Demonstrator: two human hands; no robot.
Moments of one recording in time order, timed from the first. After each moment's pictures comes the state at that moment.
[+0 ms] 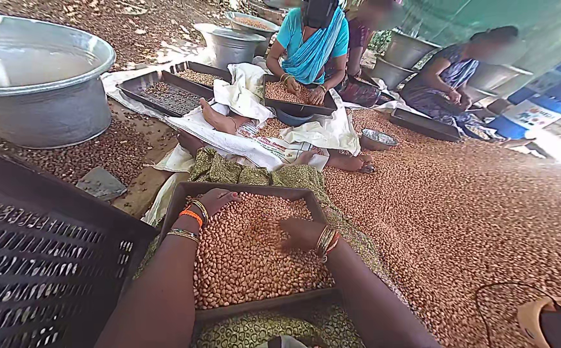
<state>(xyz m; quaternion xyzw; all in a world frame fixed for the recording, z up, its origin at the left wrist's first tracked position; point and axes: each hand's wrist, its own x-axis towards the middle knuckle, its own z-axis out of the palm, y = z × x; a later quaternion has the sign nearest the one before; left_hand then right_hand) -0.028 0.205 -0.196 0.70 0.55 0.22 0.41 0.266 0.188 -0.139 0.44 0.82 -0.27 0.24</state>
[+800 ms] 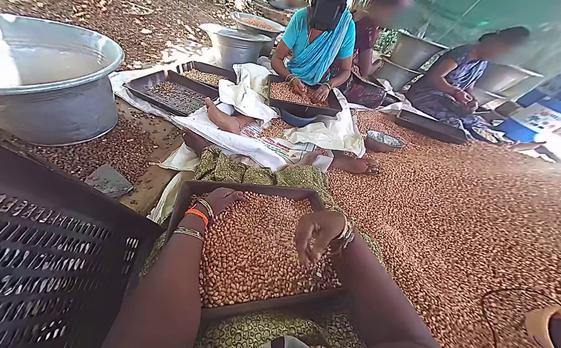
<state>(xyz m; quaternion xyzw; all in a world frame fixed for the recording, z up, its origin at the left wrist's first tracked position) -0.030 0.206 -0.199 0.71 0.54 0.22 0.40 0.299 0.222 -0.134 0.03 0.75 -0.66 0.05</state>
